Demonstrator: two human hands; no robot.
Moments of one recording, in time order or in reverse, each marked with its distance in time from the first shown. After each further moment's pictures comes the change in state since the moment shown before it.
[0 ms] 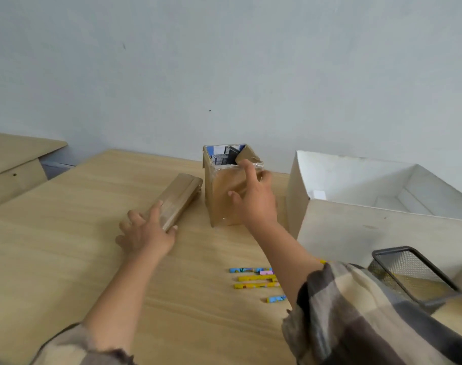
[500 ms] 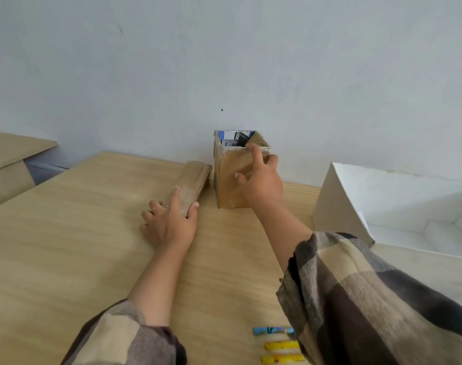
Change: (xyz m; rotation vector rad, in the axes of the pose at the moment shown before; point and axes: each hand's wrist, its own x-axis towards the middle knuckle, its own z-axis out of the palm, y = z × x) left_hand 0.100 0.050 0.050 -0.177 0.154 0.003; right_hand 0.119 0.005 0.069 -0.051 0.038 0.028
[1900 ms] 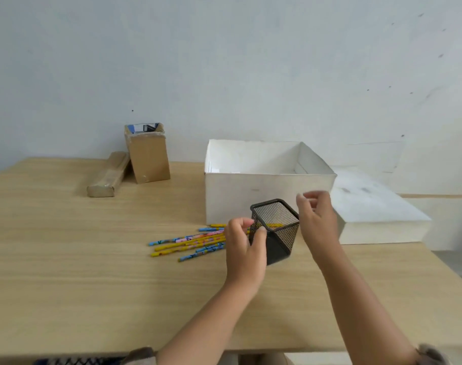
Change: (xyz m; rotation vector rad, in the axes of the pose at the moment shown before) left_hand -0.372 0.141 -0.038 -1.028 -0.489 0.299; right_hand -0.246 0.140 -0.294 0.355 0.348 0.395
